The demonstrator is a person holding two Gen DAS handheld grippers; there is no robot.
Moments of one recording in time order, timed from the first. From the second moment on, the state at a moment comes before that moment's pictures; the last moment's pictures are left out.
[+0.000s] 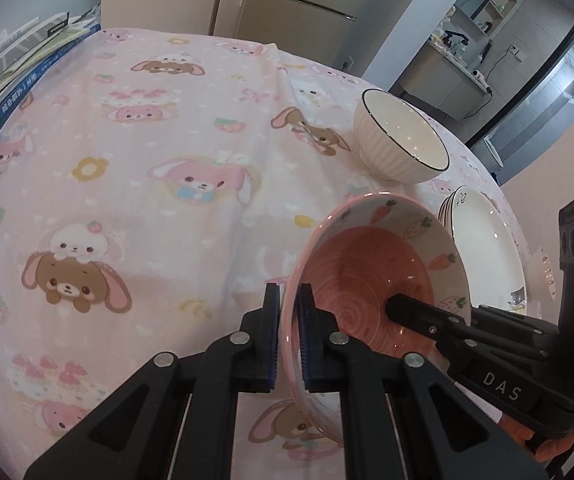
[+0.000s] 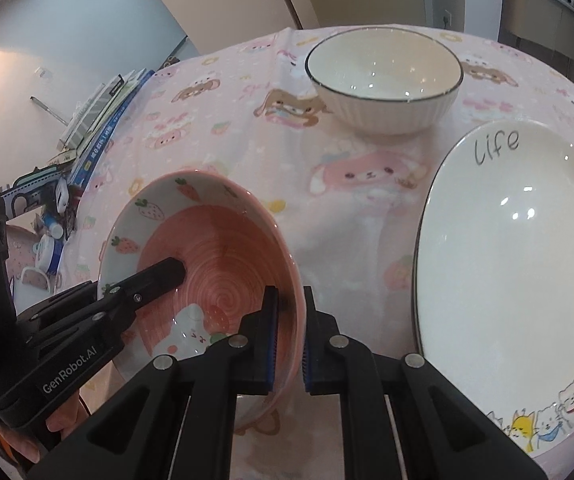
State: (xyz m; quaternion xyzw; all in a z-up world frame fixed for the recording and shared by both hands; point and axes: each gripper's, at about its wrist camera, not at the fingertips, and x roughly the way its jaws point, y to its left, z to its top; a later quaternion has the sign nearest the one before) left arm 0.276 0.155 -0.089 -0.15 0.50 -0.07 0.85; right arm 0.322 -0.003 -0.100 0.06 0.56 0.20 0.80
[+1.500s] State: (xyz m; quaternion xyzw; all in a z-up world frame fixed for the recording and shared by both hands) left arm 0.396 0.116 -0.019 -0.12 0.49 -0.09 0.86; right arm 0.444 -0.115 -0.038 0.08 0.51 0.12 0.85
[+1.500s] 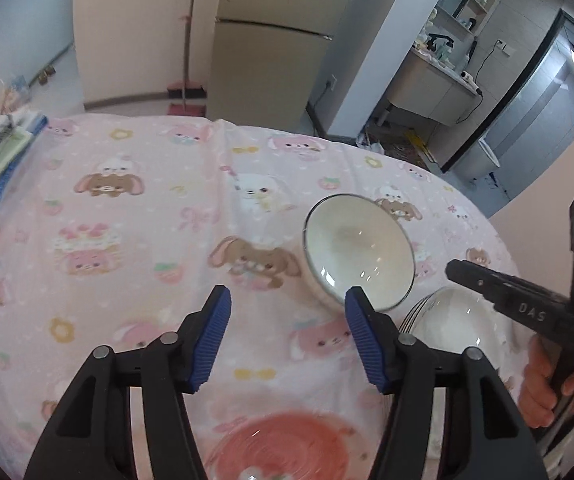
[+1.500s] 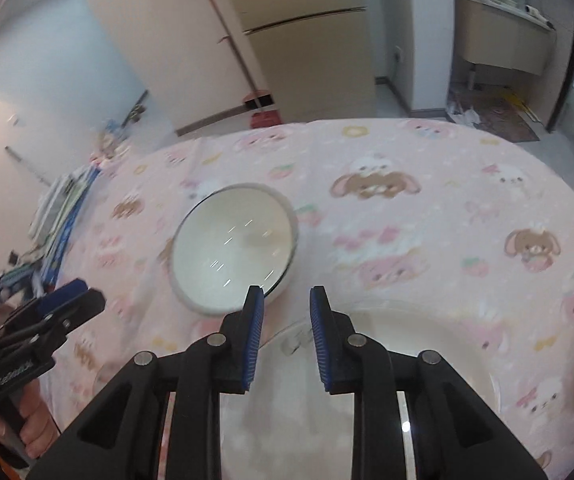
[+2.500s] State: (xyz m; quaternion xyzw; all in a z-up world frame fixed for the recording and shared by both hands) left arm 0.472 0.081 -0.072 -0.12 0.58 -0.09 0.80; right arm 0.512 -0.083 -0.096 0.08 0.56 0.16 0.81
